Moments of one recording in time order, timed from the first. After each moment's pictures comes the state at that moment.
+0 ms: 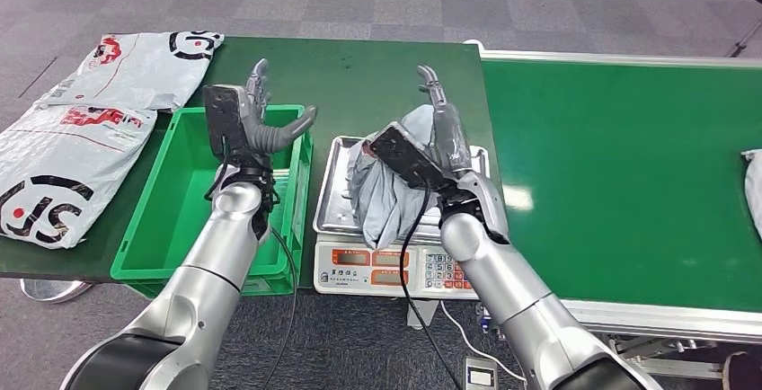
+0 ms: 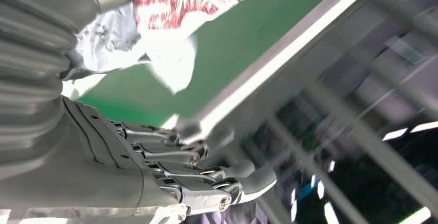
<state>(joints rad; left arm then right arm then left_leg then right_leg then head) -0.77 -0.23 -0.06 -0.63 -0.14 0.21 -0.46 -0.64 0.09 0.49 -1.00 0.63 -0.33 0.00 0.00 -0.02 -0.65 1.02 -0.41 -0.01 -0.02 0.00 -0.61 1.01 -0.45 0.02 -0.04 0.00</state>
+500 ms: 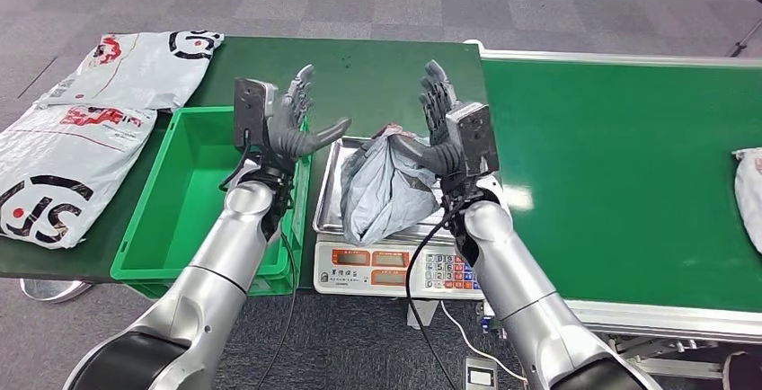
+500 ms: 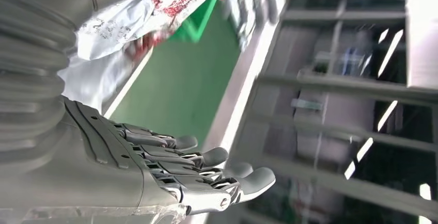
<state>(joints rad) -0.77 -0.24 -0.17 -0.65 -0.08 0.03 -0.37 -0.64 0.09 0.42 -0.95 -0.06 -0.11 -0.28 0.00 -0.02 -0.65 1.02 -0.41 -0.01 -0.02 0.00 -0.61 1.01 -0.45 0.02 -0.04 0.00</state>
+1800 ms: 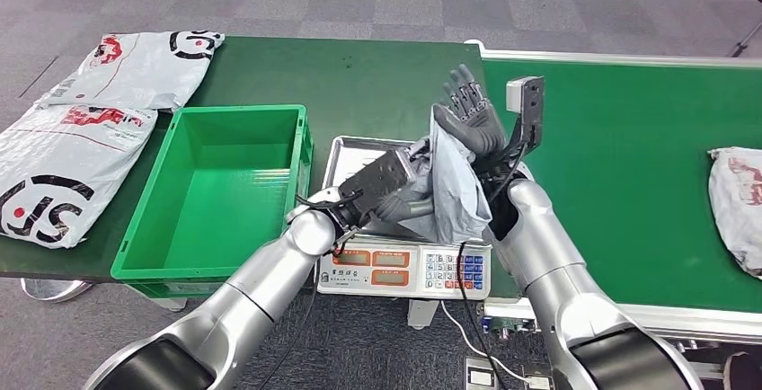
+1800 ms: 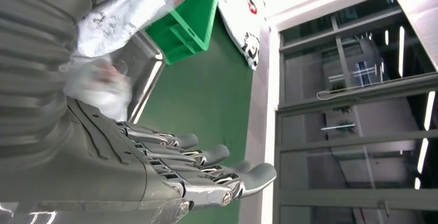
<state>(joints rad) -0.74 -0.27 -0.57 -0.67 -0.28 -0.31 -0.39 -0.76 0.03 0.29 -0.73 -0.33 0.15 -0.20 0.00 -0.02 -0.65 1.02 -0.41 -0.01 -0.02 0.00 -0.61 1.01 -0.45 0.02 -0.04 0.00</state>
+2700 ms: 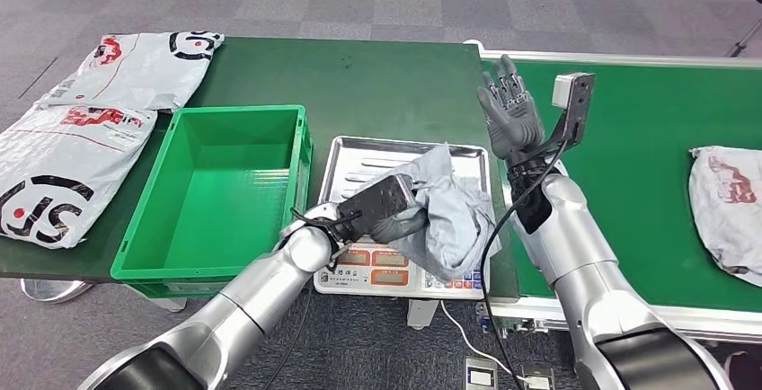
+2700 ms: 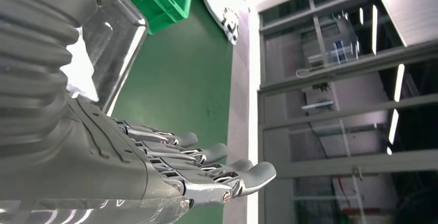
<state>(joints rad) -0.72 -0.22 -0.64 -0.70 -0.27 -0.15 -0.37 -0.77 -0.06 0.27 -0.75 -0.39 0.16 -0.24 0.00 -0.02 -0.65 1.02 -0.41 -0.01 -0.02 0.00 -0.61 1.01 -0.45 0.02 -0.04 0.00</state>
